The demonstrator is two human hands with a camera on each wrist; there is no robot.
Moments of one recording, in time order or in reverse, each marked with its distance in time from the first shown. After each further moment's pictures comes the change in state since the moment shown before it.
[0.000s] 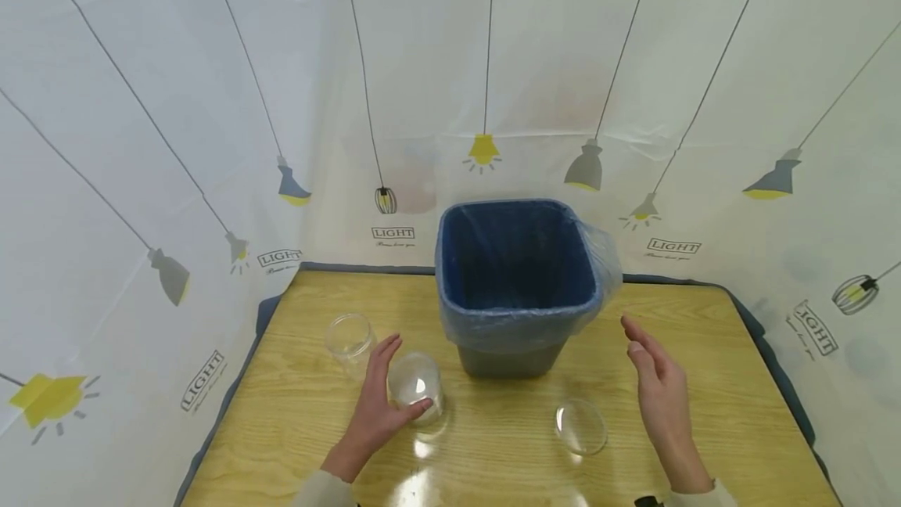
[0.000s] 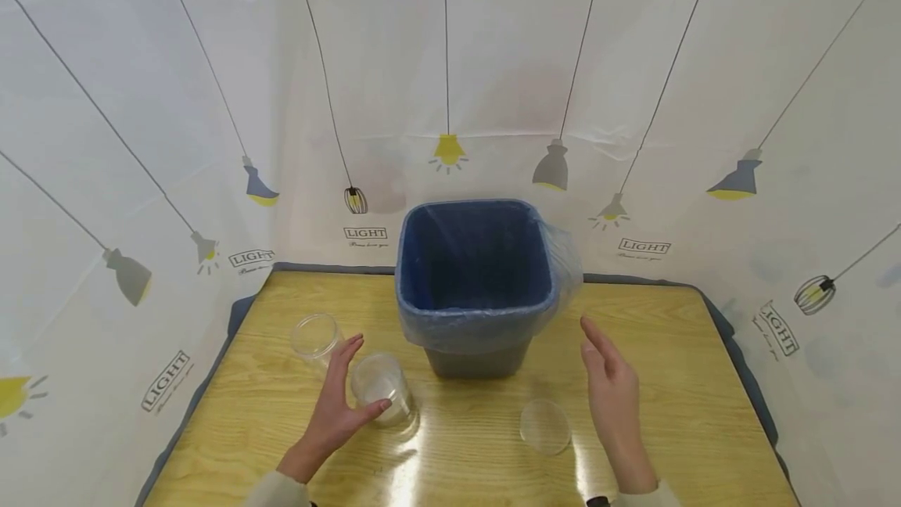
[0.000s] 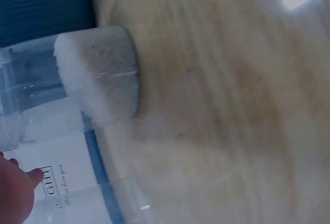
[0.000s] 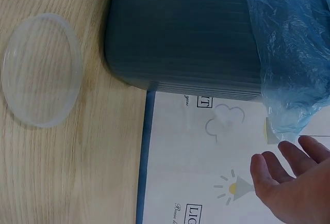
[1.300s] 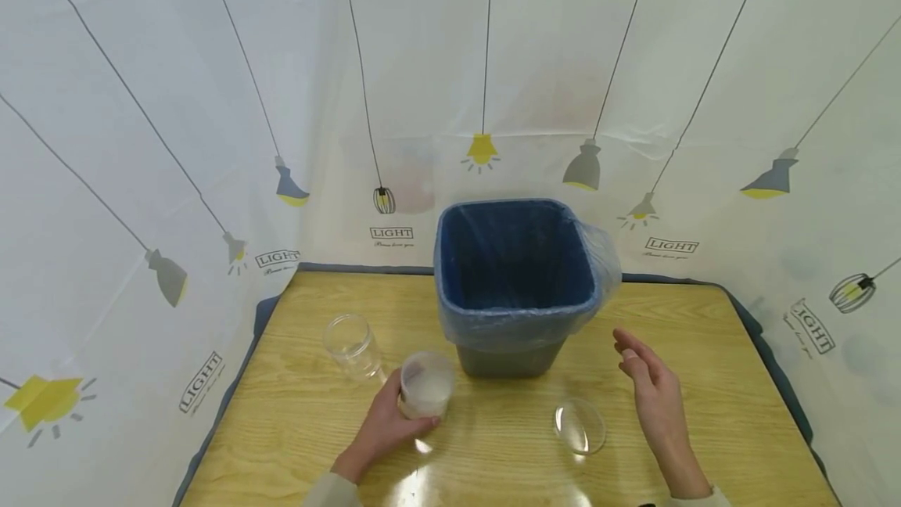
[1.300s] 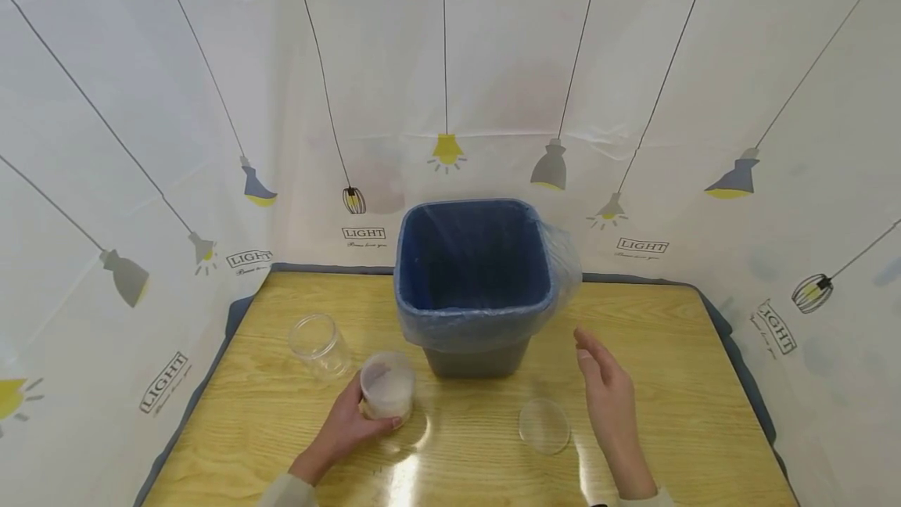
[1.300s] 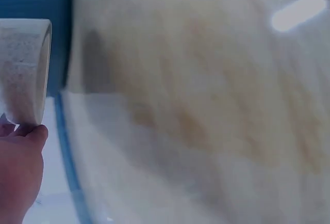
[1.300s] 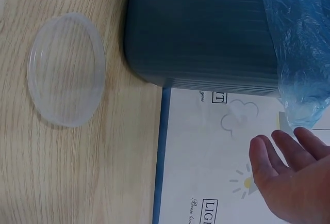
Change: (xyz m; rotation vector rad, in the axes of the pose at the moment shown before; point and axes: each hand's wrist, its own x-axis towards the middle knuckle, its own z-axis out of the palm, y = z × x) left_hand -0.018 -0.020 0.022 -0.105 -0.173 -0.317; right_hand -0.006 0.019 0.002 0.059 -0.073 -0.010
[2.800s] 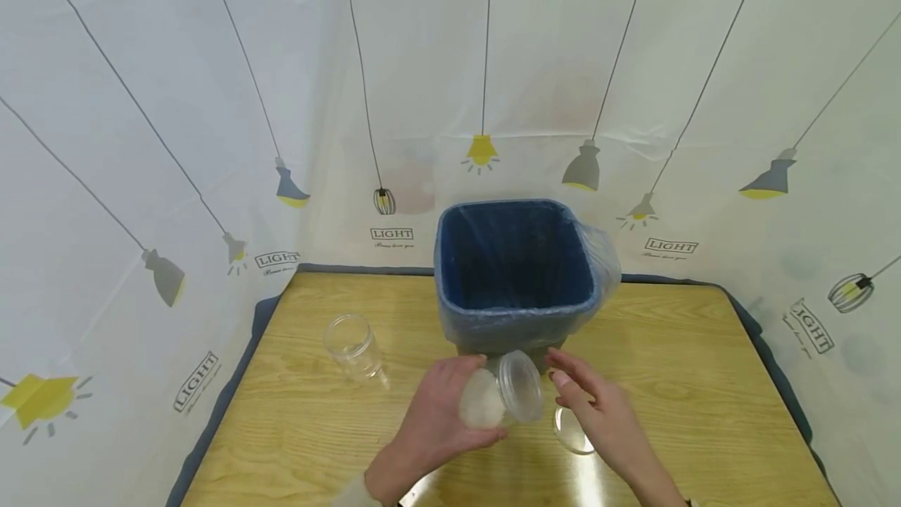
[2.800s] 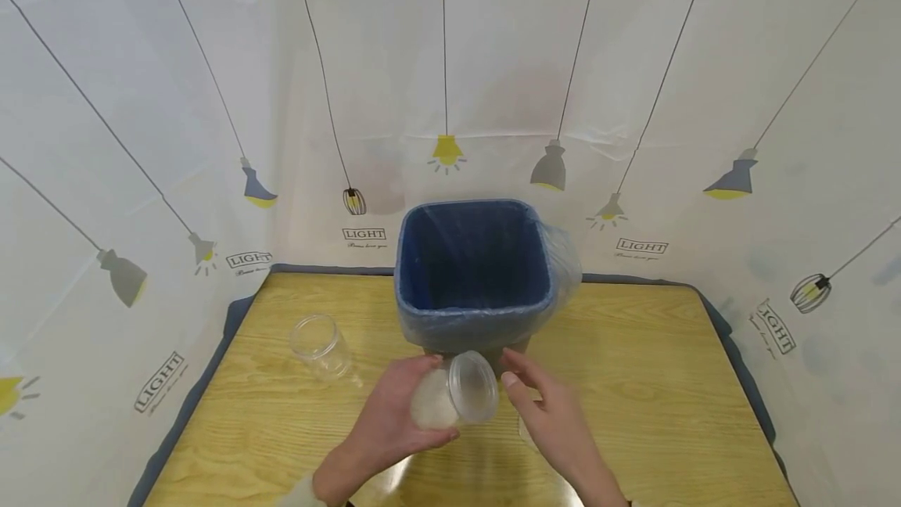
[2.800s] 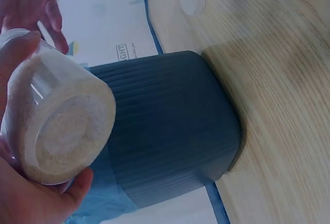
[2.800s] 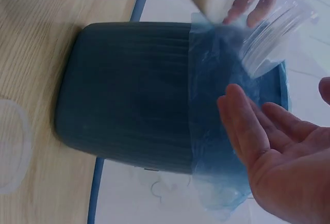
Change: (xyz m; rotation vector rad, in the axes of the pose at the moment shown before) left_hand 0.008 0.138 0.030 0.477 0.113 0.558; right_hand -0.031 -0.062 0.041 -0.018 -0.281 -0.087
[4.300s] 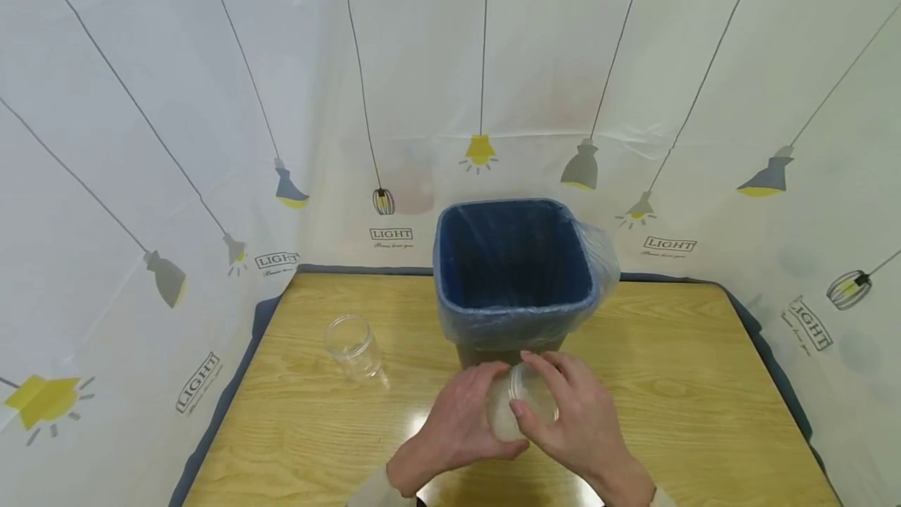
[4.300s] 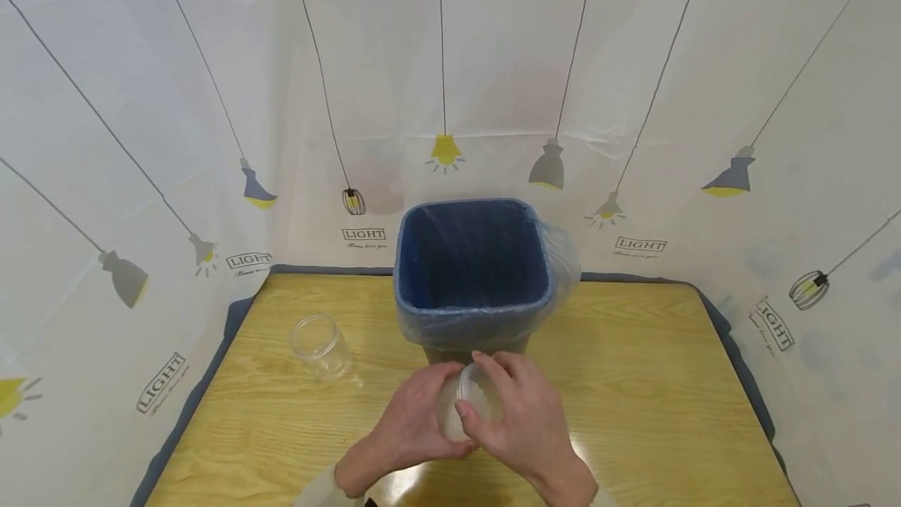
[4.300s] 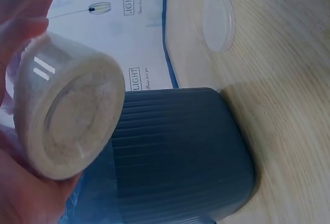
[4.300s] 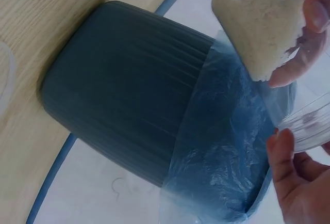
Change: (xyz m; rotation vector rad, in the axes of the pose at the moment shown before) left_hand 0.014 0.026 0.008 -0.024 -0.212 -0.040; right_hand 0.008 -0.001 0.029 -0.555 0.314 -0.687
